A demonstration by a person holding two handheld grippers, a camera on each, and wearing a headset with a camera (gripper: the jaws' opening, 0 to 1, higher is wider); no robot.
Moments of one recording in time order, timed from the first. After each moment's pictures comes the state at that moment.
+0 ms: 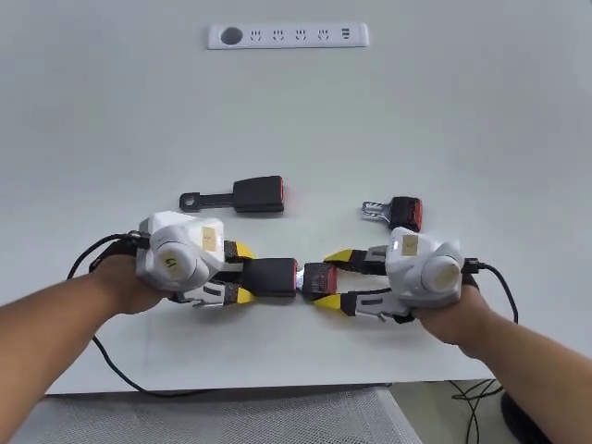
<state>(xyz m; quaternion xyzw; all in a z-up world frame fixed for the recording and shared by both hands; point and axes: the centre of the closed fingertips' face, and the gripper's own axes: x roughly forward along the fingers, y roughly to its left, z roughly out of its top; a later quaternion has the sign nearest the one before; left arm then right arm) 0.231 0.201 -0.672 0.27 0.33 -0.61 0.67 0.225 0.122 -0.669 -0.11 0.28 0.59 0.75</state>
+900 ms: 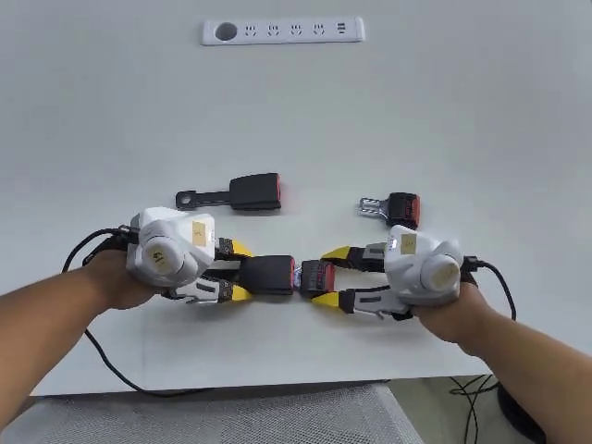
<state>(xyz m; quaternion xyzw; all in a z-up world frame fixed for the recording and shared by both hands) 0.232 0.201 -0.671 0.25 0.32 -0.63 0.66 0.226 0.123 -0.669 -0.11 0.27 0.59 0.75</state>
